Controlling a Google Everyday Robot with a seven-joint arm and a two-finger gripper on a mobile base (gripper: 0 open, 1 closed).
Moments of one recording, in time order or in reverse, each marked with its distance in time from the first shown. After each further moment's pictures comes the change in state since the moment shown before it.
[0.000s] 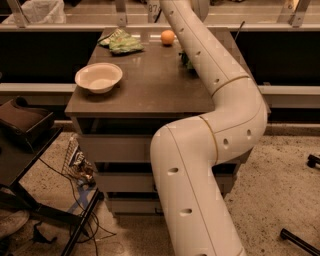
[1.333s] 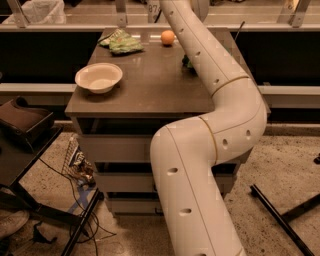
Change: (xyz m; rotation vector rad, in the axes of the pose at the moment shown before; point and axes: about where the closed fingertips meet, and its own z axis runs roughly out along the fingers) arm 0.001 -0.002 0.001 0.007 0.002 -0.001
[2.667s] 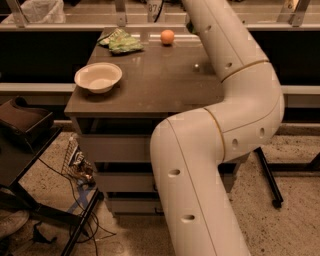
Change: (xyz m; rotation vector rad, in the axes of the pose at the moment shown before) arm 0.059 -0.022 -0.119 0.176 0.126 -0.042
